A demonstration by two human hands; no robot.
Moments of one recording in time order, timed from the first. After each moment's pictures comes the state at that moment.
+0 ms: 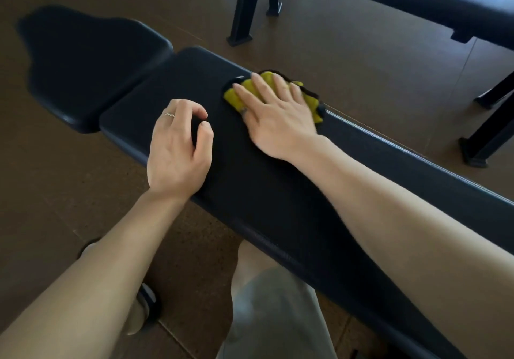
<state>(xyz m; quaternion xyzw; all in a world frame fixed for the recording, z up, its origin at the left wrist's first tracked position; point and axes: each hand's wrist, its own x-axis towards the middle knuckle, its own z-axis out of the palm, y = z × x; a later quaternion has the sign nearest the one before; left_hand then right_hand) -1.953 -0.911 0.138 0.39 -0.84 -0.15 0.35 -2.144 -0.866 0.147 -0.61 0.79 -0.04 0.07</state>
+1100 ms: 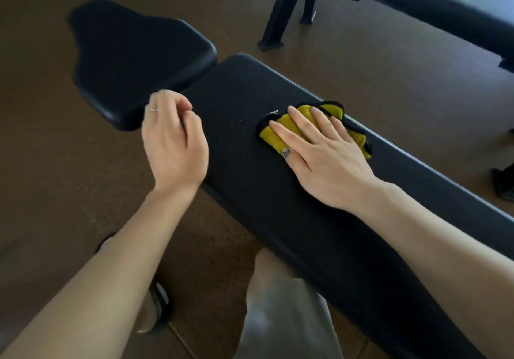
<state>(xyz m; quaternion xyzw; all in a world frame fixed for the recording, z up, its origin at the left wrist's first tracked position) -1.917 -0.963 0.139 0.49 -0.73 -0.15 0.46 -2.125 -0.841 0.160 -0.66 0.74 -0.01 0.10</state>
